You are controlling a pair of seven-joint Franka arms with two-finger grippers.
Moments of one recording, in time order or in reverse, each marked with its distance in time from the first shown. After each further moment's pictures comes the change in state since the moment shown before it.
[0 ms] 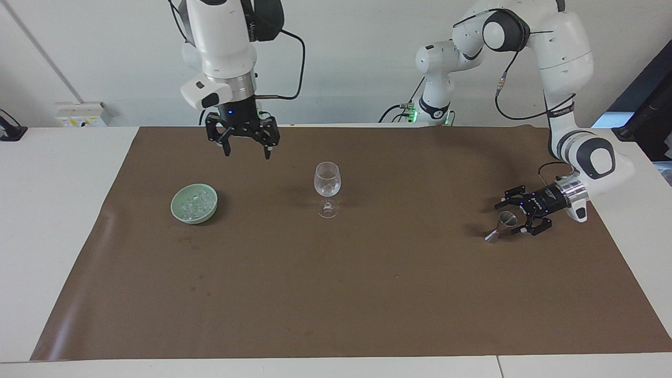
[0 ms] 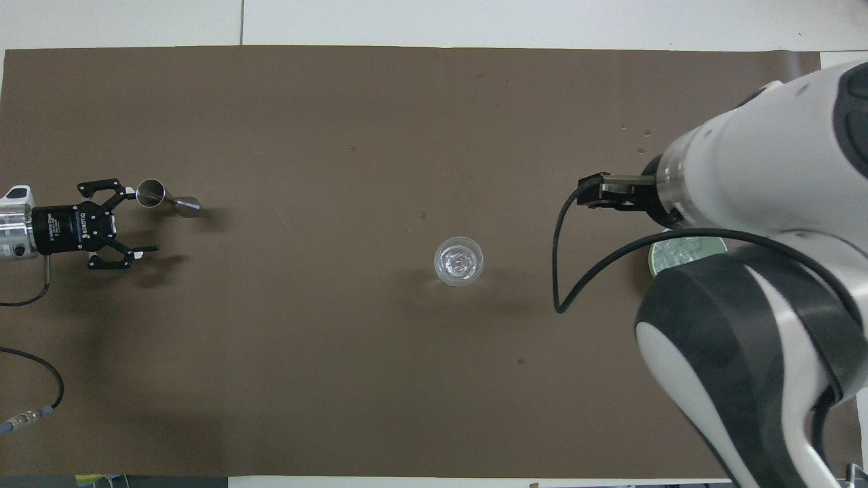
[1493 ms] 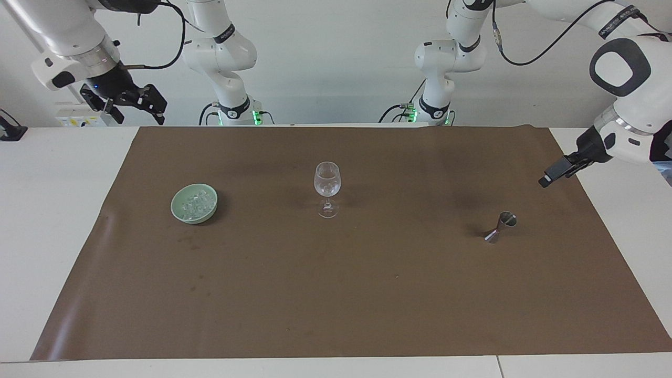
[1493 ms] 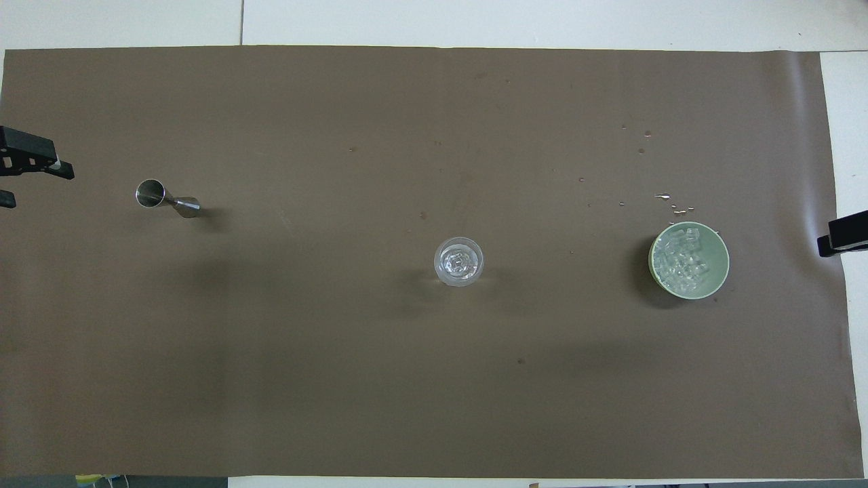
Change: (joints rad) left arm -0.211 -0.340 -0.098 0.281 0.854 -0.007 0.465; right arm 0.149 -0.055 -0.533 0.094 0.039 -0.321 -0.422
